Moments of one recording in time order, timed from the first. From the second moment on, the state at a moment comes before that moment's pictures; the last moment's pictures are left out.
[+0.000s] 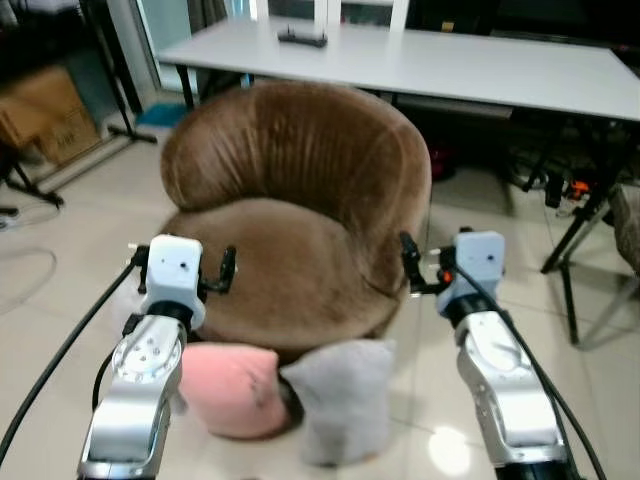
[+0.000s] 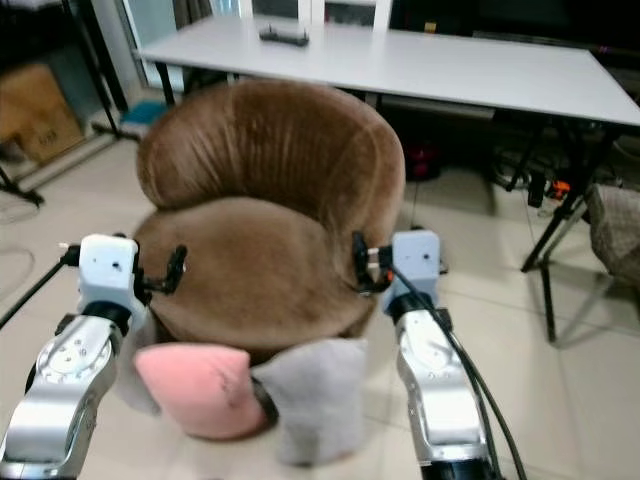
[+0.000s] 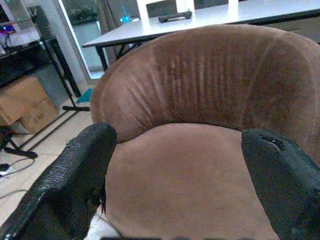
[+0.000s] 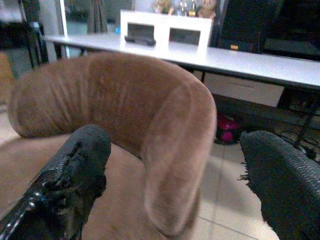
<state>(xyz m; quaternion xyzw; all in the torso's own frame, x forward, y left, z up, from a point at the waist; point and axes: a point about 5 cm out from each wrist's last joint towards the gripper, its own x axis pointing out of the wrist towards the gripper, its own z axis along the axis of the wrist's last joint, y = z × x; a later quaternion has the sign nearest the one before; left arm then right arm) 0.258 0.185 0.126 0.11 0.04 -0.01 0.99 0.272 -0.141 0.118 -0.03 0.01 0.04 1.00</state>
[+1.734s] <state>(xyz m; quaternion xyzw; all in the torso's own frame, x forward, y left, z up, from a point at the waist) 0.261 0.181 0.126 0.08 0.04 -0.01 1.00 0.272 -0.138 0.112 -0.04 0.03 0.07 1.00</state>
